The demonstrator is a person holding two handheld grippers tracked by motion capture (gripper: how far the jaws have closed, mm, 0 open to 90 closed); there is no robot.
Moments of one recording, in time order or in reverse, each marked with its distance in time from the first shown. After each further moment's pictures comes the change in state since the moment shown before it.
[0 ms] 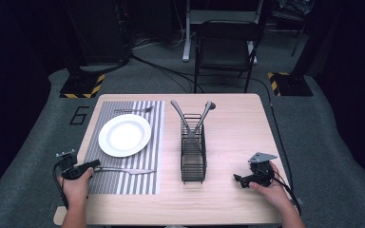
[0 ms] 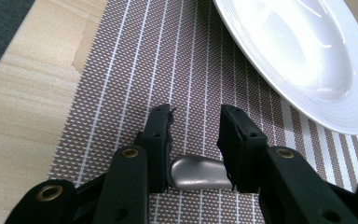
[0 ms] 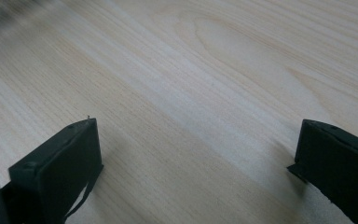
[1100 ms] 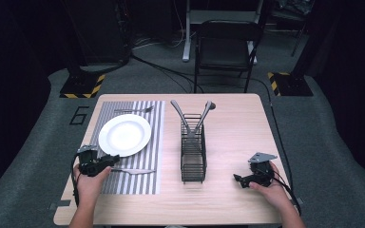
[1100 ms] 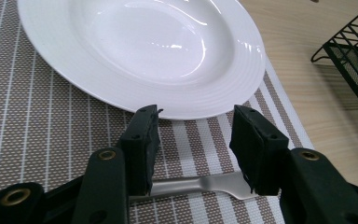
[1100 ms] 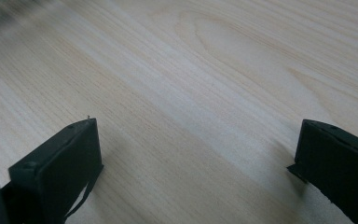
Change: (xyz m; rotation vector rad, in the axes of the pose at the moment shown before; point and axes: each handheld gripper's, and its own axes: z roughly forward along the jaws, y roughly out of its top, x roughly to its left) left arm -0.075 -0.006 -0.004 0.006 -0.126 0.330; right arm 0.000 0.000 0.000 -0.001 0.000 -0.002
